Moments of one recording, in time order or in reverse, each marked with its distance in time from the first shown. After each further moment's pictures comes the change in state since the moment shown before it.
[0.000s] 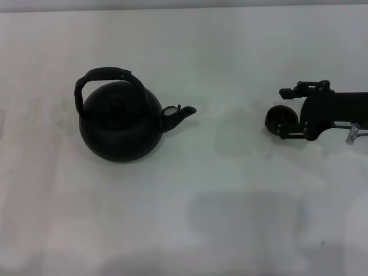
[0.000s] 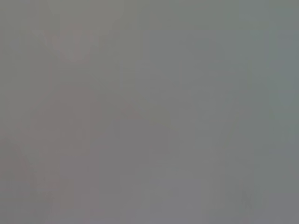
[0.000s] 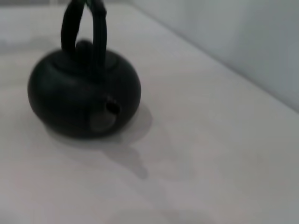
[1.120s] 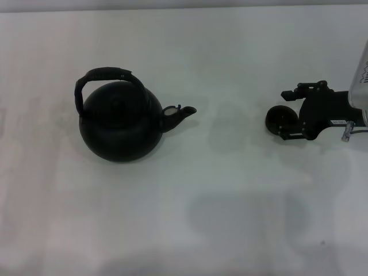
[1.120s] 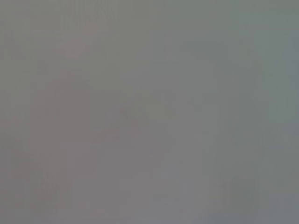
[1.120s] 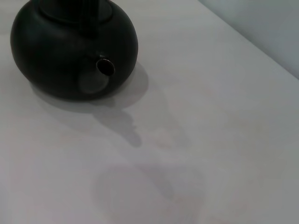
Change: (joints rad) left arm -0.005 0.001 0.000 0.004 0.001 -0.014 0.004; right arm 0.013 0.000 -0.080 0.083 -0.168 -0.065 0.165
